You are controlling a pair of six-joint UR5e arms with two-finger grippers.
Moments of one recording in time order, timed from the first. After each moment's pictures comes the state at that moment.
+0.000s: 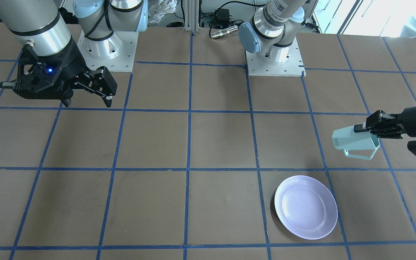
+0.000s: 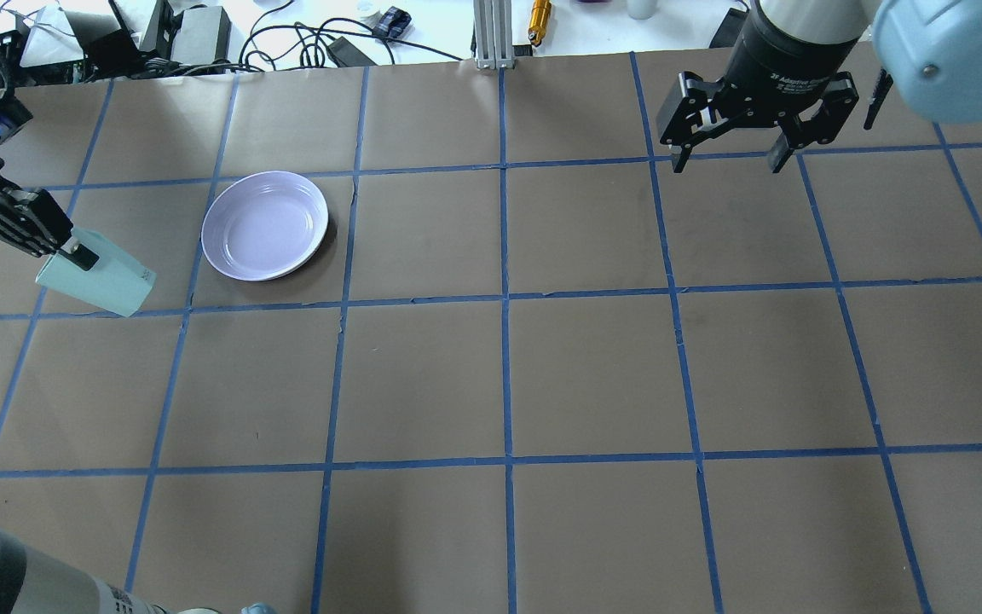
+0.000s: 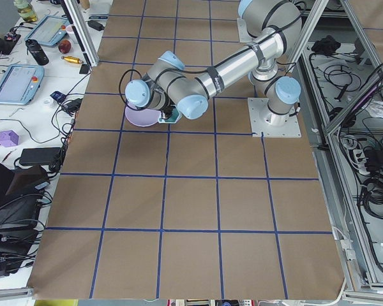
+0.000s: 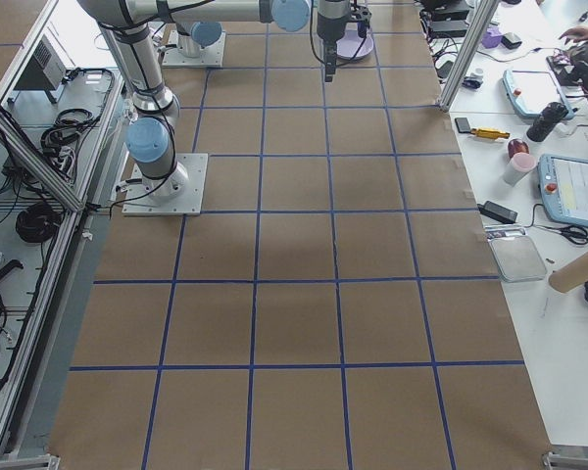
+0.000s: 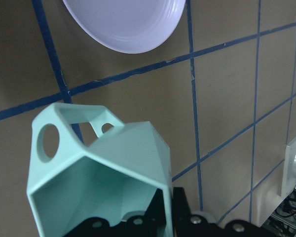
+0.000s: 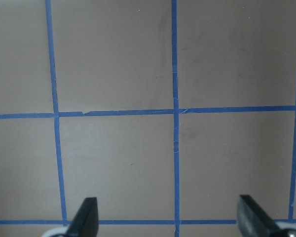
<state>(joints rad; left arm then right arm) -1.02 -1.94 -1.36 -1.95 1.35 0.82 1.58 -1.51 1.50 -1.60 -1.52 0.04</state>
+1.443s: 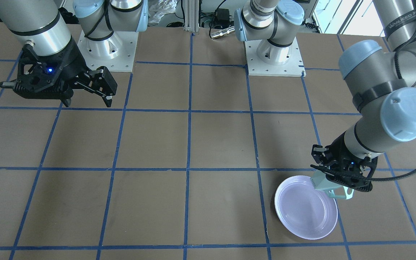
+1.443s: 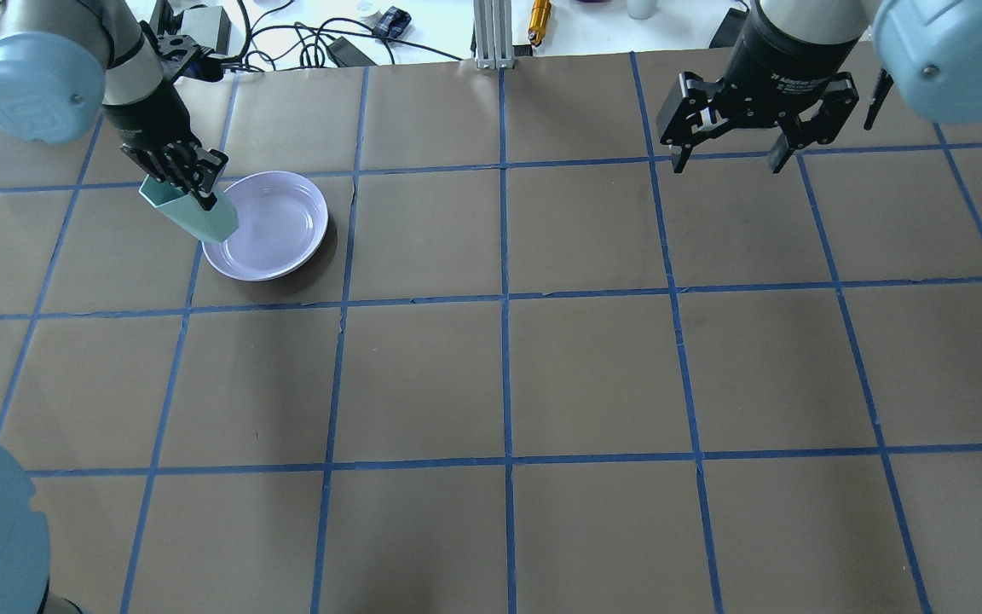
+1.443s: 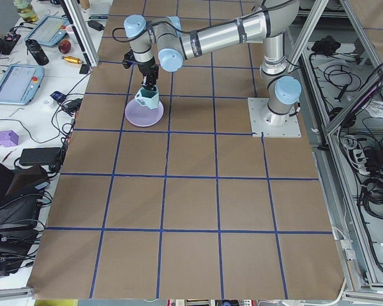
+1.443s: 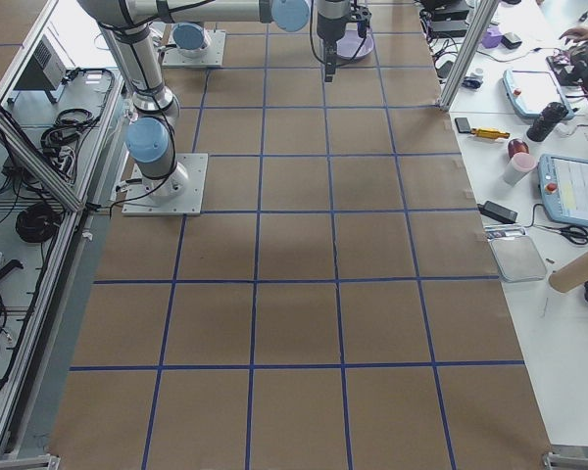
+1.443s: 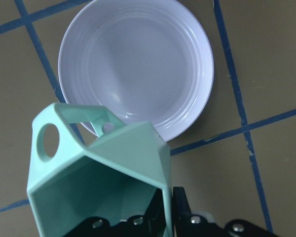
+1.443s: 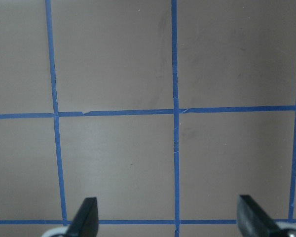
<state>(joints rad) -1.41 -1.94 -1.48 -1.36 1.65 0.53 1.58 -1.51 1.51 -1.60 -1.52 0.04</state>
